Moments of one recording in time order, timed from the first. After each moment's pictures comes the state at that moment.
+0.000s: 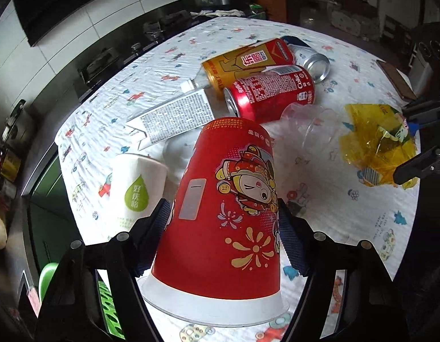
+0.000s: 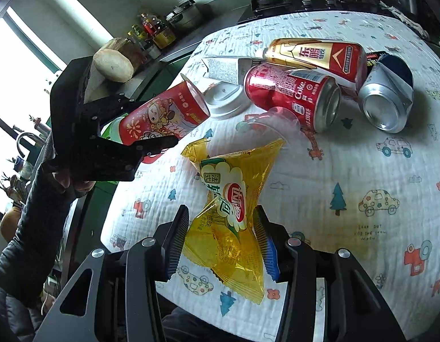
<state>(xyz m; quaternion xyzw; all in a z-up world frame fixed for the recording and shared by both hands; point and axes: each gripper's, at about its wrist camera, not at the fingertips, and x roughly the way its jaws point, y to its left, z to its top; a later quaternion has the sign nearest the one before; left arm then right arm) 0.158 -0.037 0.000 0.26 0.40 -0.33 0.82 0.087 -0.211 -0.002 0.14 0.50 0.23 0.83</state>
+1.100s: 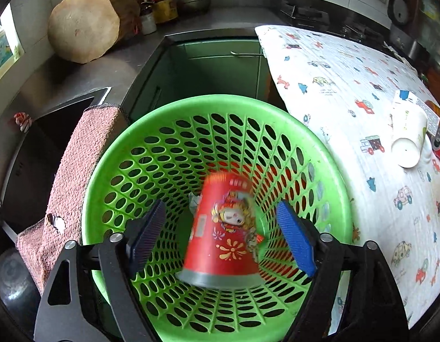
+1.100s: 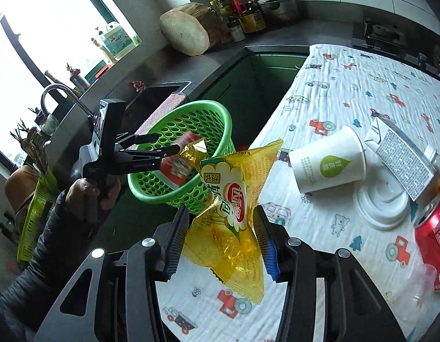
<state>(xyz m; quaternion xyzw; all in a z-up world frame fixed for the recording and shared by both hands) 0.213 0.257 -0.039 0.04 0.48 0.00 0.88 0.186 0.003 0.037 0.04 0.48 0.37 0.80</state>
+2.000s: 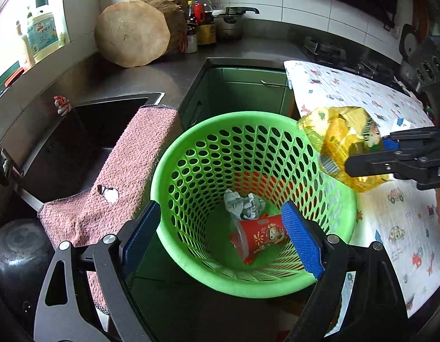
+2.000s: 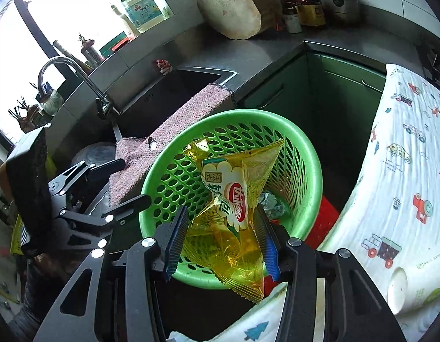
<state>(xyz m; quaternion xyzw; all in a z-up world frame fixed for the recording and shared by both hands) 0.135 0.313 -0.002 0.00 0.41 0.04 0.91 0.252 0.179 0.009 -0.01 0.49 0.42 0.76</state>
